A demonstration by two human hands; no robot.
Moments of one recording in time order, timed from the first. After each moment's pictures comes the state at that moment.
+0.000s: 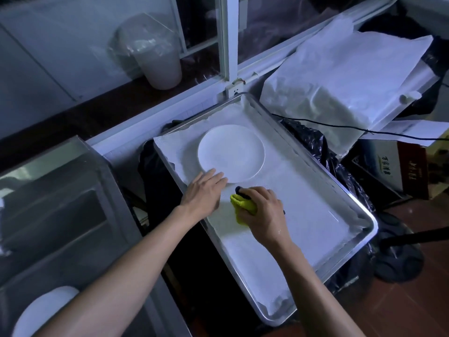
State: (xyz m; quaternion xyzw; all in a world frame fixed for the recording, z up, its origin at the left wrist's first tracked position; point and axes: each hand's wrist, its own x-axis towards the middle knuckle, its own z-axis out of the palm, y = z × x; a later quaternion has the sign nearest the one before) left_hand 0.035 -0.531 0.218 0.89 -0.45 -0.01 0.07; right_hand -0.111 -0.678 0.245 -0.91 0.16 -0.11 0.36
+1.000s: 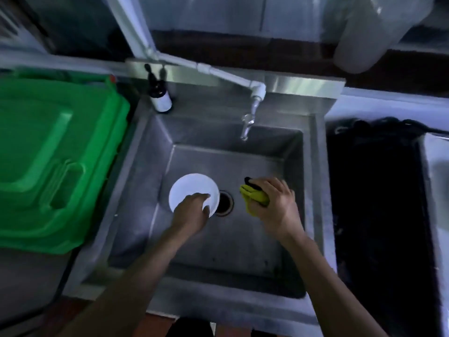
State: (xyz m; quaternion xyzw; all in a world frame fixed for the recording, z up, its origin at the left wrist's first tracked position) left_hand -0.139 0.019 0.154 0.95 0.16 -0.13 0.24; right_hand -0.065 -0.208 0.228 -0.92 -0.20 0.05 0.34
